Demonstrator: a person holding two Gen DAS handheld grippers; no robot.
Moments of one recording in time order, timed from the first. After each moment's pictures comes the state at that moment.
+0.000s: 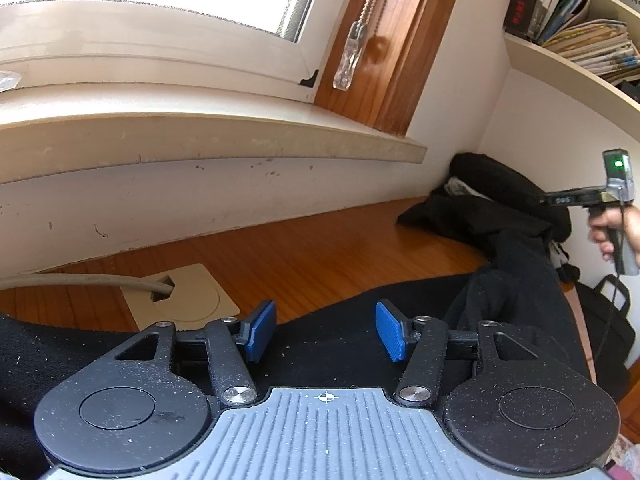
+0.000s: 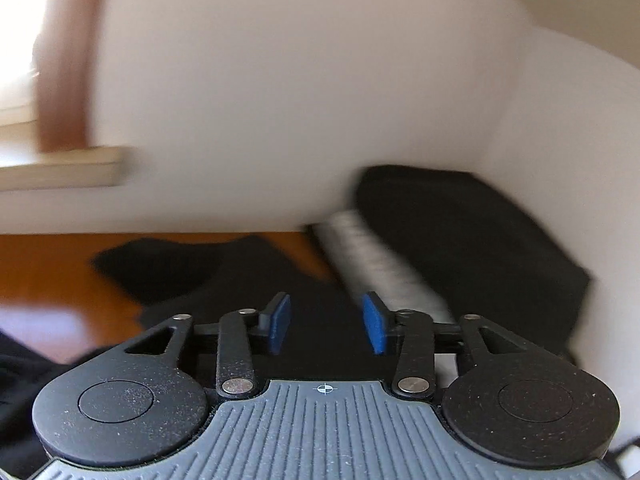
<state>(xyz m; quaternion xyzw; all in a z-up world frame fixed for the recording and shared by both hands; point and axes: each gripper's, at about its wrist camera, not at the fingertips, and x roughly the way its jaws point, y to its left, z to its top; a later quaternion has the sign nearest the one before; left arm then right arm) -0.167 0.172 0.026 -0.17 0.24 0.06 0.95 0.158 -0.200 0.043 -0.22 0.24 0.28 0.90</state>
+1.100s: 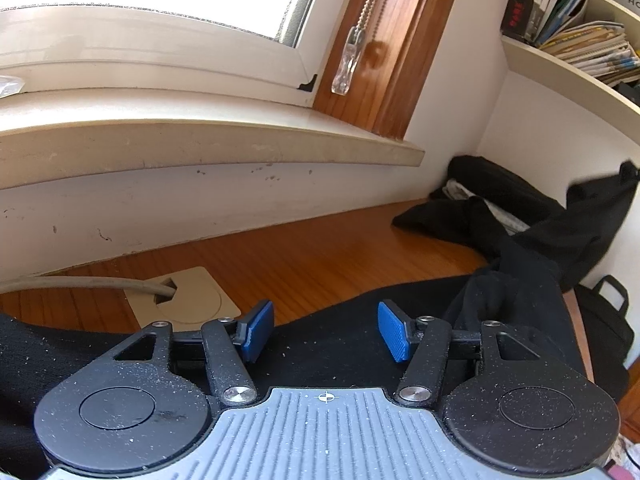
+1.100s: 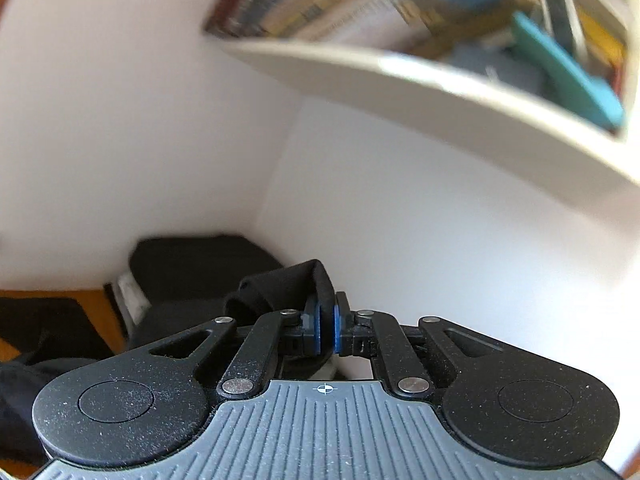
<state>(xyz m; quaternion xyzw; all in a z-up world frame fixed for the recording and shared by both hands) -0.172 0.172 0.028 -0.17 0.24 0.06 0.95 0.144 -0.380 0.179 -0.20 0.14 0.05 0.97</state>
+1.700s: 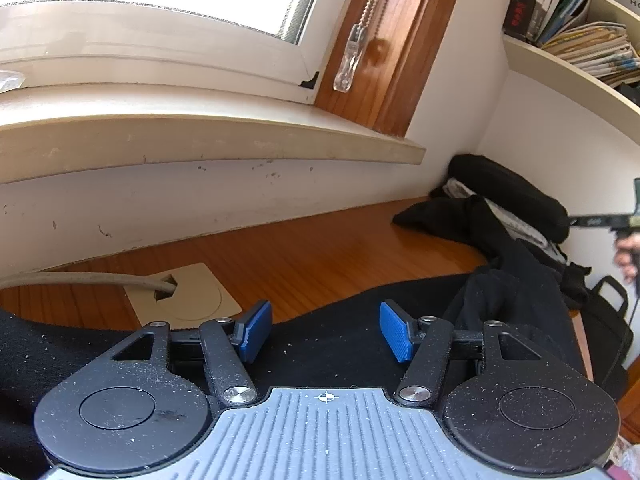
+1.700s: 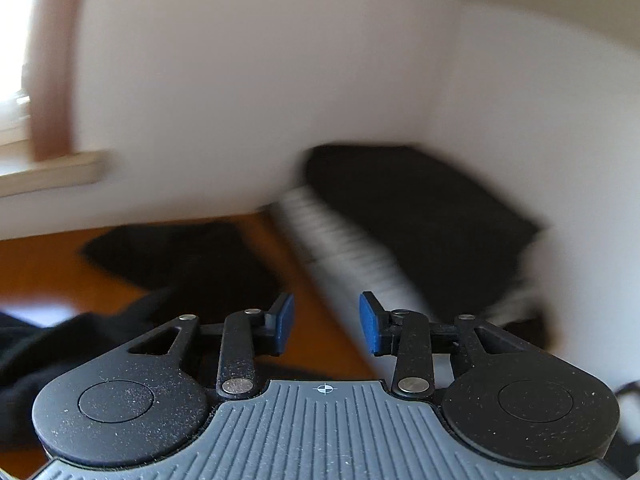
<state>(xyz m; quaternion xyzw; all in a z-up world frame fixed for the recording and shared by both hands) -0.172 0.172 0.028 -0.18 0.24 0.06 0.95 0.153 -0.257 0.042 -0.15 0.26 0.26 0.92</state>
